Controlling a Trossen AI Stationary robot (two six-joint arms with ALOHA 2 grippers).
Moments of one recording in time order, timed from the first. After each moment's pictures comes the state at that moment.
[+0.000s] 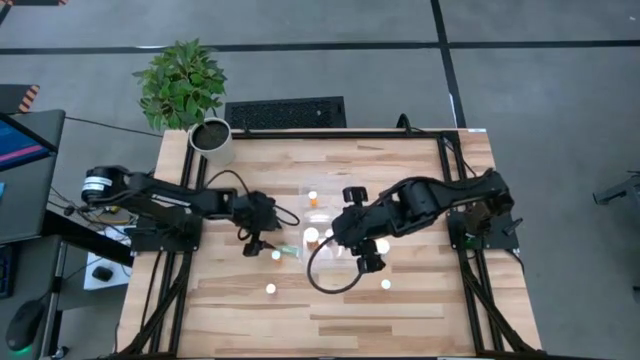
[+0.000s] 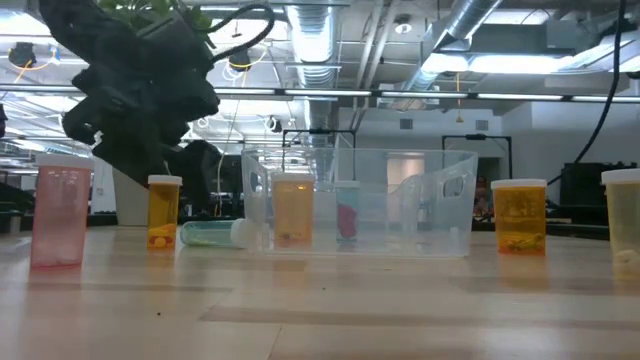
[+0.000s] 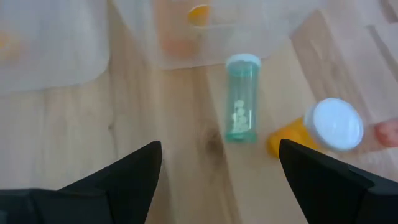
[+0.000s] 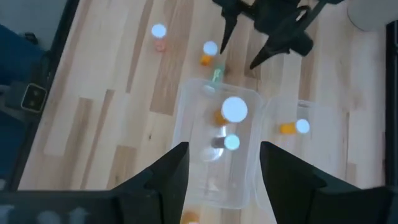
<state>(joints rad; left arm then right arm) 0.07 1.32 0.49 -0.06 0.27 0.15 0.31 1.85 2.18 -1.35 0.20 0.05</state>
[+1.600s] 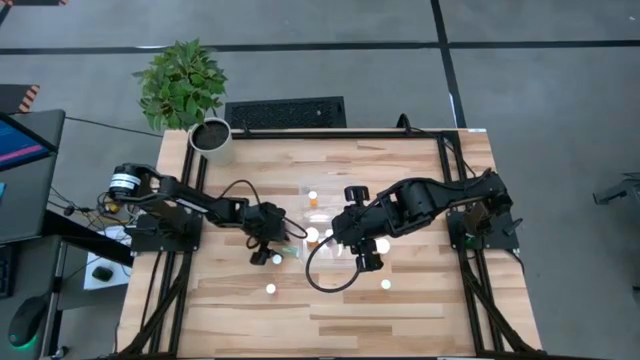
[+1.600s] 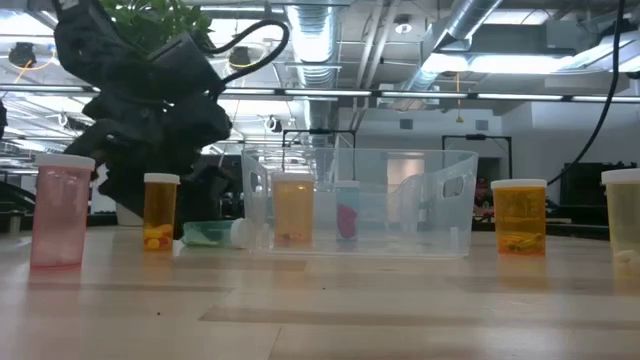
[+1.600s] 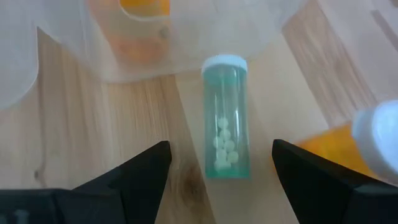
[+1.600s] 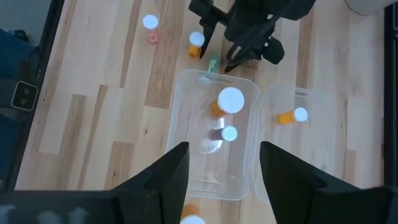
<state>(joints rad) 0.00 1.56 0.49 0.19 0.29 0.15 0.31 1.86 2.19 -1.38 0.21 0.09</state>
